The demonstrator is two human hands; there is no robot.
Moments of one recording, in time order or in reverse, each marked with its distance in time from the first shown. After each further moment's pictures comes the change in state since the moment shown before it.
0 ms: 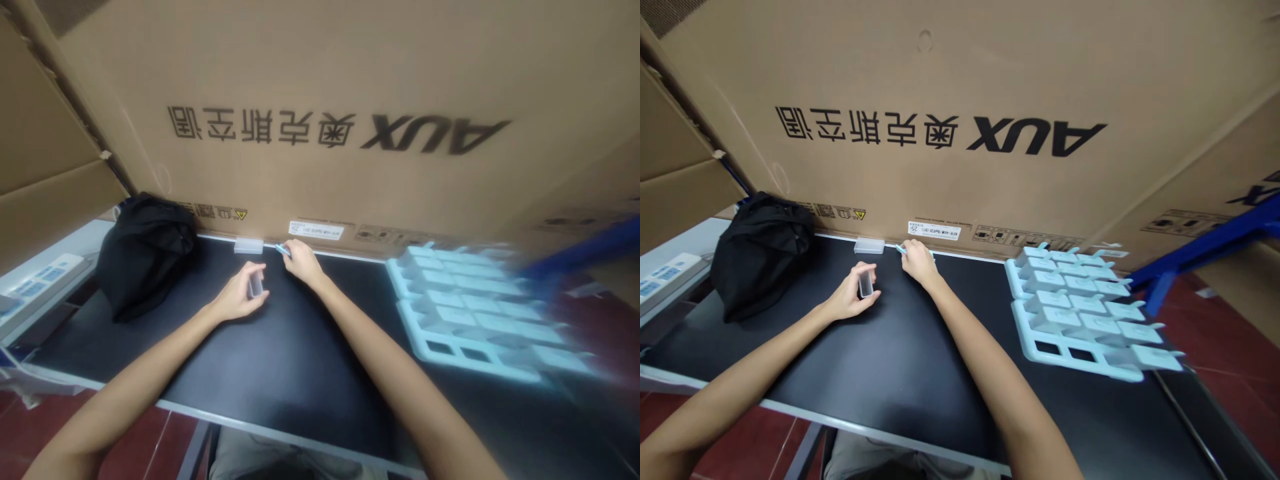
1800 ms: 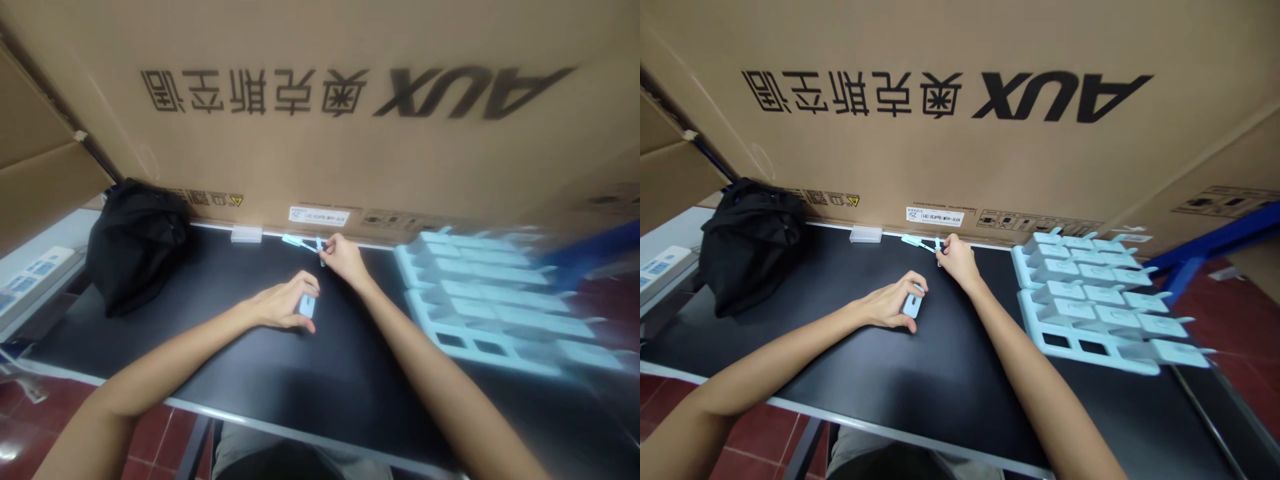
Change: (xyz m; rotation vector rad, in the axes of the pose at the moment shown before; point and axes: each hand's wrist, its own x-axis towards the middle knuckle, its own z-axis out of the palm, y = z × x) left_hand 0.039 0.035 0.073 -0.246 -0.319 0.138; right_hand -0.044 0.067 -0.041 0.048 0.078 0.422
